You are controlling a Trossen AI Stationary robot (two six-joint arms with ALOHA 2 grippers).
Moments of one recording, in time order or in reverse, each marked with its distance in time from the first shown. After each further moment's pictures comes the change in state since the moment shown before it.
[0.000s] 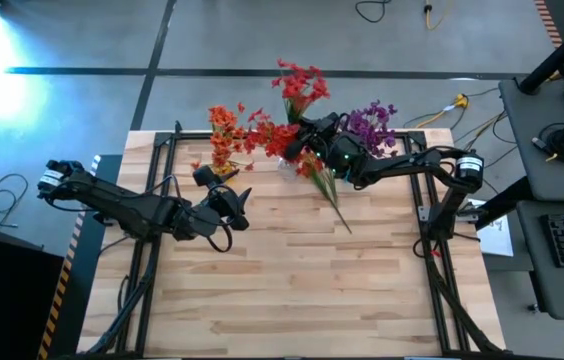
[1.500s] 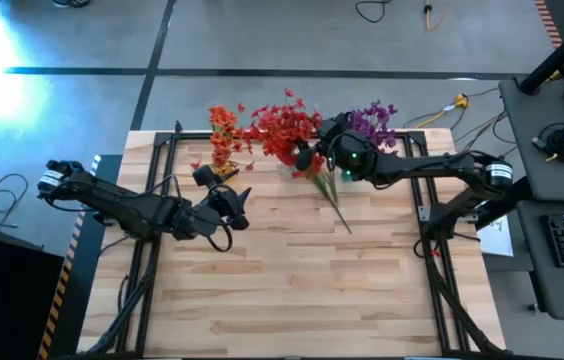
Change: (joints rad) left arm 0.003 0.000 0.000 -0.003 0.000 0.001; right arm 0.048 -0.221 0.000 -0.480 -0.001 -0.042
